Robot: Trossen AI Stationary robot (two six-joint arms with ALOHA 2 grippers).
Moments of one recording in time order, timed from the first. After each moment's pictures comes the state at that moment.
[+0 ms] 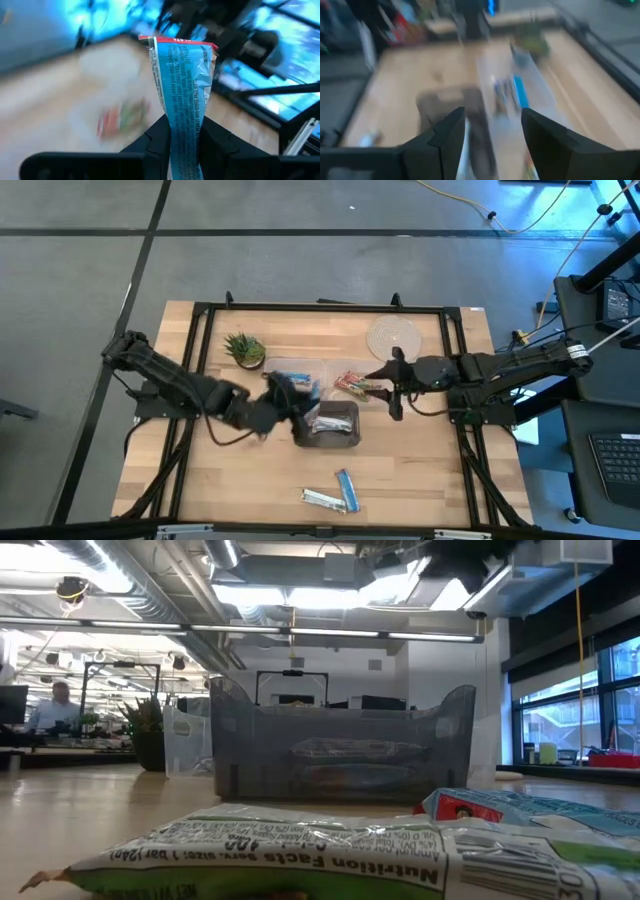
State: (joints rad) left arm -0.44 1.45 1.24 -0.32 -0.79 -0.75; right arm 0.18 1.05 0.84 -0.26 0.23 0.21
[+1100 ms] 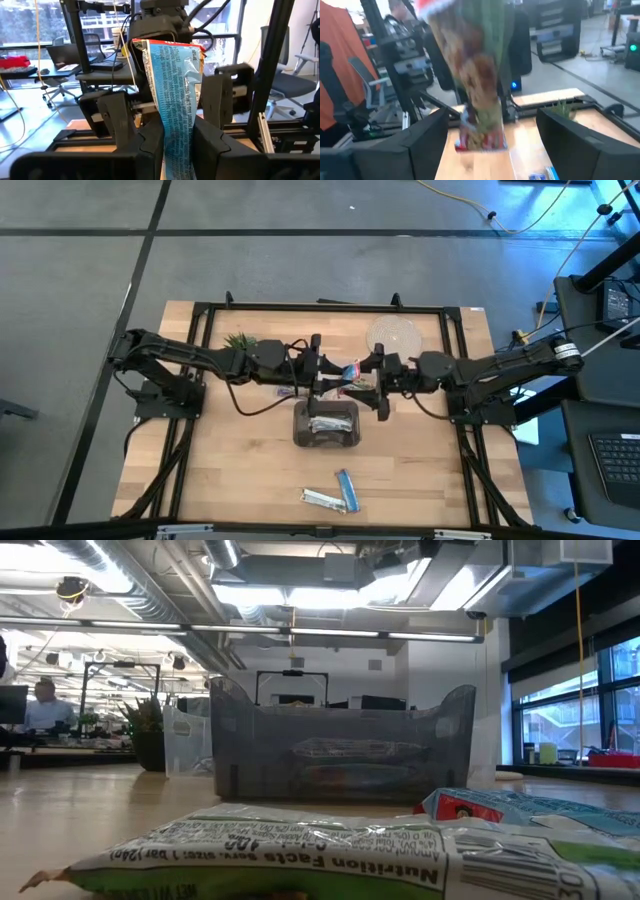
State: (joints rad) left arm -0.09 1.49 1.25 0.21 -0.11 0.03; right arm 0.18 1.19 0.84 0.34 0.17 0.18
